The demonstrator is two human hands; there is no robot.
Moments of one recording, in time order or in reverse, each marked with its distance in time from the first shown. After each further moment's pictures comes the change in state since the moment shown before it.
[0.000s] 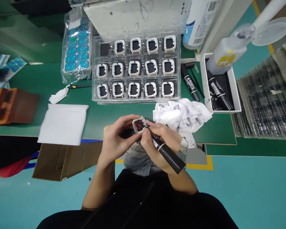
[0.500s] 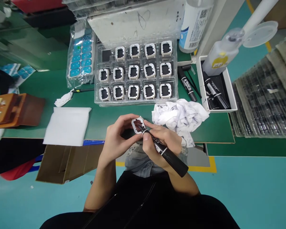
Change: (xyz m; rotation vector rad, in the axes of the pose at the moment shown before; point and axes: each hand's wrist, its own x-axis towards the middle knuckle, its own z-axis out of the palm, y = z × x) left_hand 0.007 0.003 -0.003 -0.015 -0.068 0.031; right_hand -0.010 0.010 -0.001 0.172 0.046 -0.065
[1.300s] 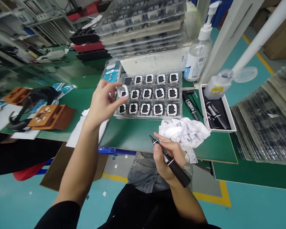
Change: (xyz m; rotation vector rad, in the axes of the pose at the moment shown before) left_hand 0.129 -0.023 -0.123 0.713 0.160 0.131; right_hand -0.011 0.012 0.000 0.072 0.089 0.086
